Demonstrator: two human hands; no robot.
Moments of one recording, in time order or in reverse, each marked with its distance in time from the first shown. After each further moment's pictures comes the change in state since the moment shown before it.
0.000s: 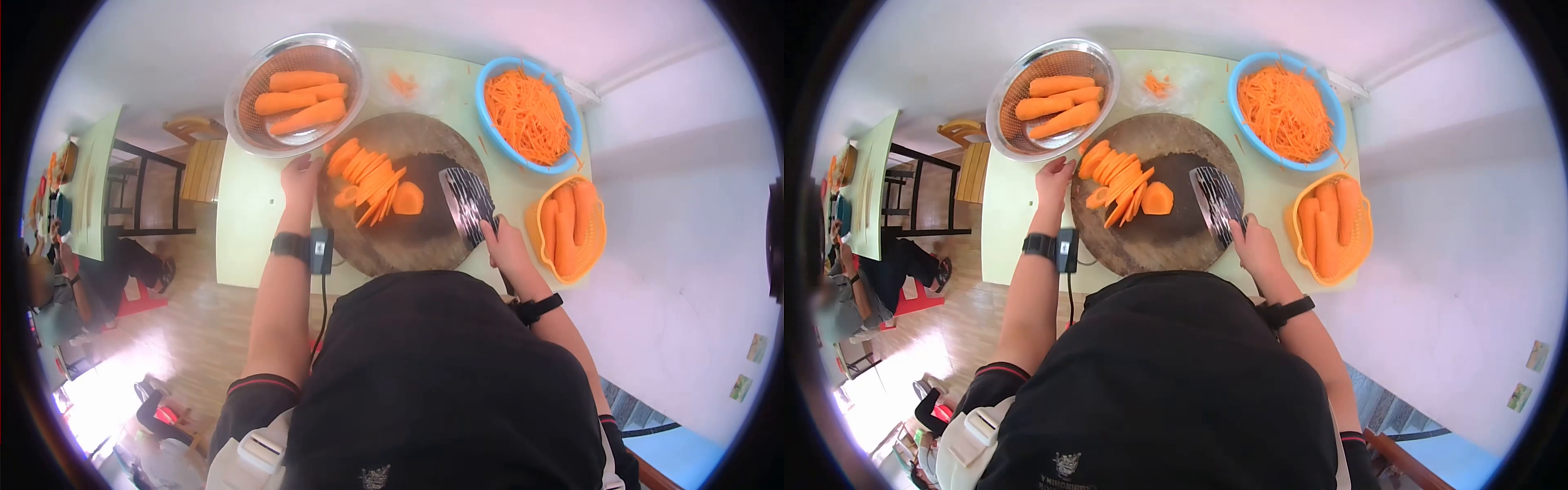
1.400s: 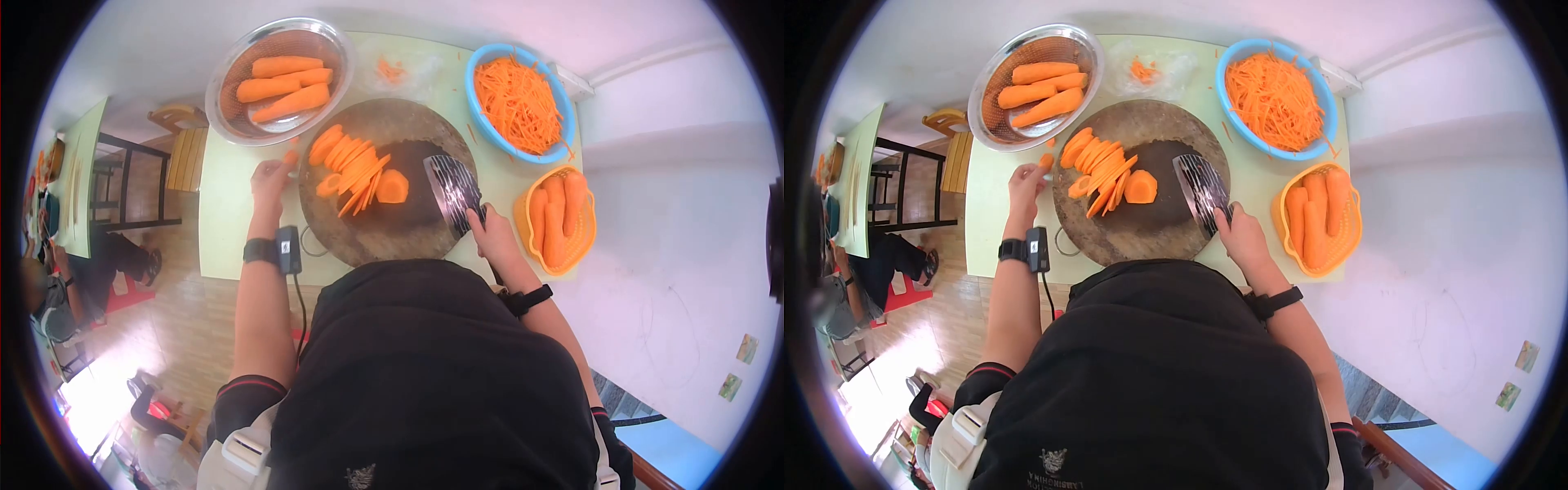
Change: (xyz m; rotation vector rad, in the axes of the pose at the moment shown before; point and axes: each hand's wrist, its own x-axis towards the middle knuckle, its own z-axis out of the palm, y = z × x) left_hand -0.029 0.018 -0.045 -0.315 -0.146 -0.324; right_hand 0.004 0.007 0.002 -0.037 0.005 -0.014
